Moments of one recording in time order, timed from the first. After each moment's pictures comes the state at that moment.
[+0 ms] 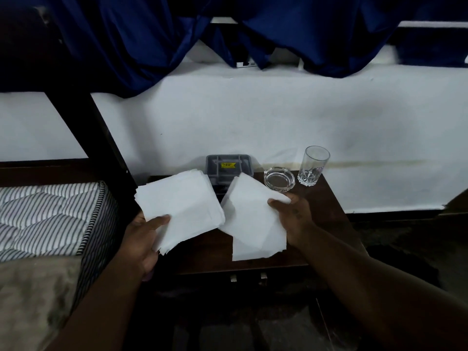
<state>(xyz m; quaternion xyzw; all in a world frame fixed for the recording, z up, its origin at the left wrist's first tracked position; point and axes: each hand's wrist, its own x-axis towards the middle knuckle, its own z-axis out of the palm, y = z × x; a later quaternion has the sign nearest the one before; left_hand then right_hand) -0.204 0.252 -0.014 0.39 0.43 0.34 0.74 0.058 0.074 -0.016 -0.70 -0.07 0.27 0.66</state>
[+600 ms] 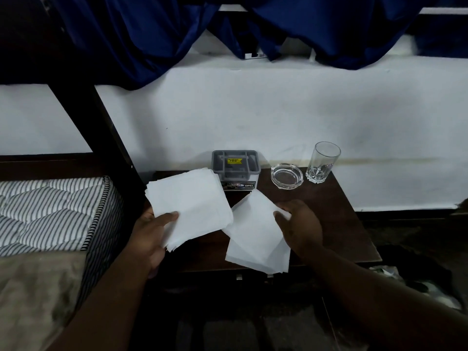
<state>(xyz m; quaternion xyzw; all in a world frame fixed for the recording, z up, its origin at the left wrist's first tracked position) -0.201 0.256 -0.020 0.41 0.41 0.32 0.75 0.060 0.048 -0.054 -0.87 -0.37 0.03 0.31</state>
